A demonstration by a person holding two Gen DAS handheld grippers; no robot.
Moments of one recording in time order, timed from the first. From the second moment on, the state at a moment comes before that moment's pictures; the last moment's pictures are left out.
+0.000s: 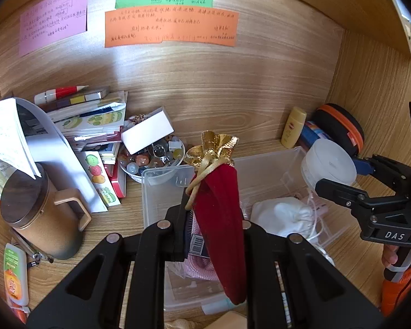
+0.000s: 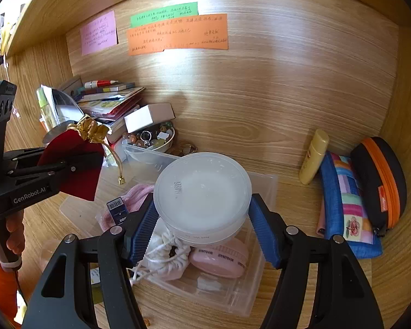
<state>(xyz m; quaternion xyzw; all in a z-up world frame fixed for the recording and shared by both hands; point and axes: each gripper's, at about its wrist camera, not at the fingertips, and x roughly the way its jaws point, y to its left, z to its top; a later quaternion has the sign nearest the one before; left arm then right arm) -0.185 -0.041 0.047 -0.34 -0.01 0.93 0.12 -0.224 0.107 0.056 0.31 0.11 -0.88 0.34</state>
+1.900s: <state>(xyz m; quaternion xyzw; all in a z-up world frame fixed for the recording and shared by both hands) -0.213 -0.034 0.022 -0.39 0.03 0.92 0.11 -0.228 0.067 0.044 0.33 0.19 -0.87 0.31</state>
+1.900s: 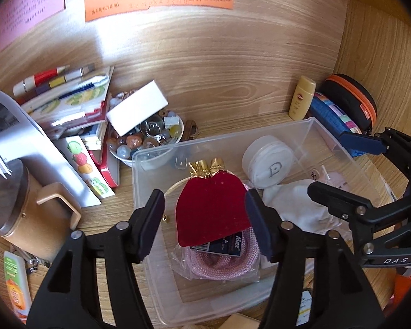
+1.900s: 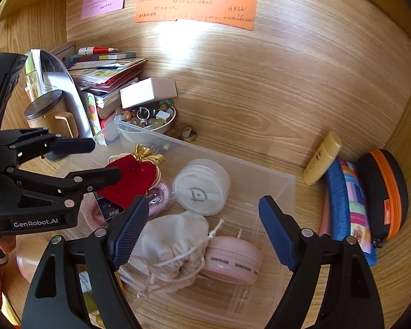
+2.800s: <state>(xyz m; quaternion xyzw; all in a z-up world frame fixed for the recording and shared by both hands) -0.136 -0.041 0.045 -0.34 0.04 0.94 0.06 -0.165 0.121 0.059 0.31 0.17 -0.88 0.31</state>
